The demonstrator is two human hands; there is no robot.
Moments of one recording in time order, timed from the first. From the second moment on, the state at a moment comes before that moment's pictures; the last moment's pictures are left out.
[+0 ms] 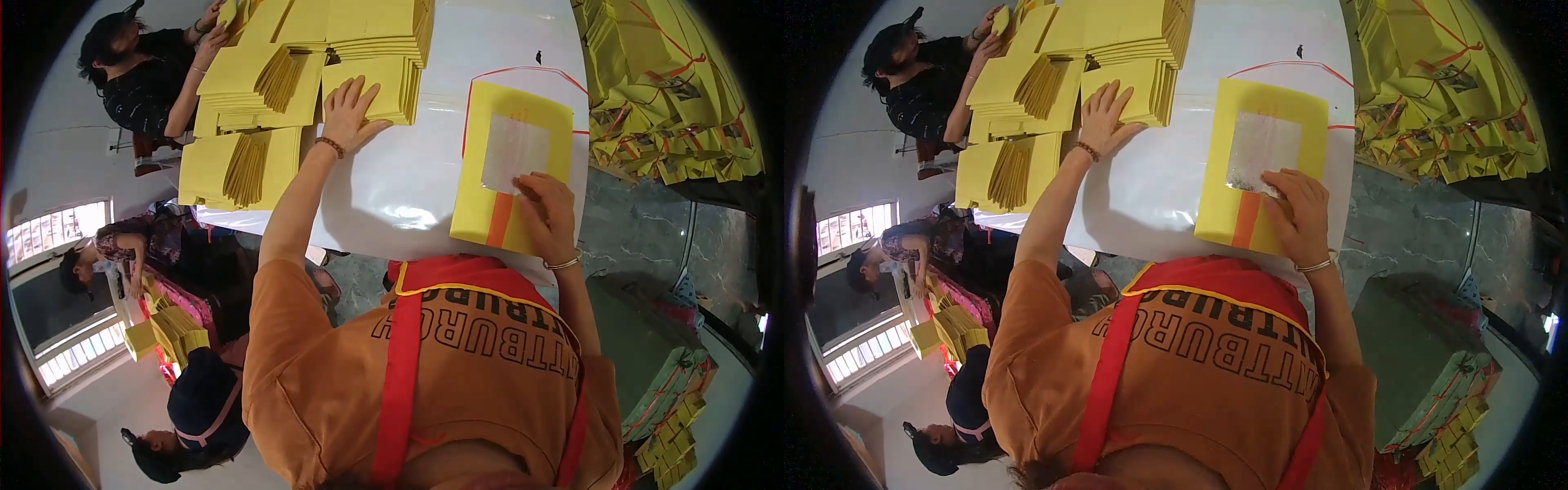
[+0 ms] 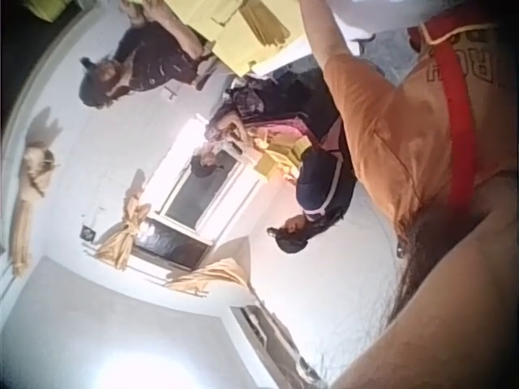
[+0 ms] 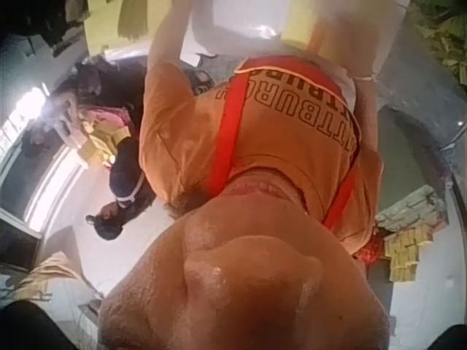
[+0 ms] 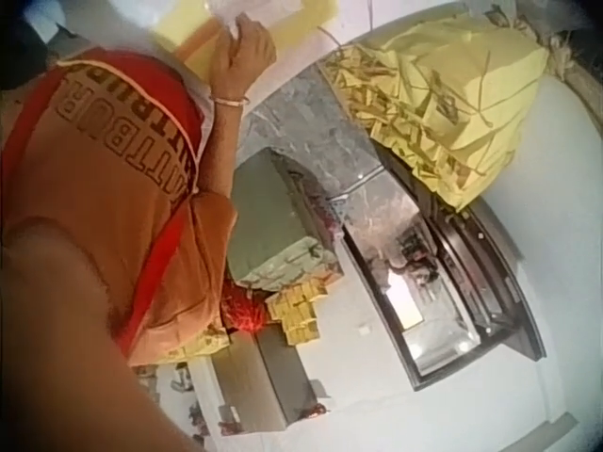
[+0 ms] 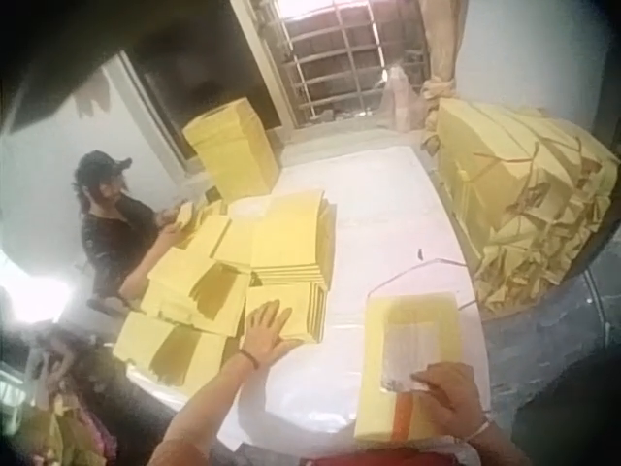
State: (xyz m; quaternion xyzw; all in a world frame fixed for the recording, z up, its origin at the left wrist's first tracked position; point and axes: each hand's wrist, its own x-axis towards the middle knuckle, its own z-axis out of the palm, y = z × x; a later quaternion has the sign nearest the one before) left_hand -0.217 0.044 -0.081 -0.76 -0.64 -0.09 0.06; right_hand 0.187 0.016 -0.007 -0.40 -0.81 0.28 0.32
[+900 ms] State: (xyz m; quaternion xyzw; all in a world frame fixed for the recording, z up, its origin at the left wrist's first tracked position) left_hand -0.043 -0.033 0.010 -0.85 -0.41 -0.31 -0.12; right_hand 0.201 0.008 -0.023 -0.39 -0.84 0.21 0.33
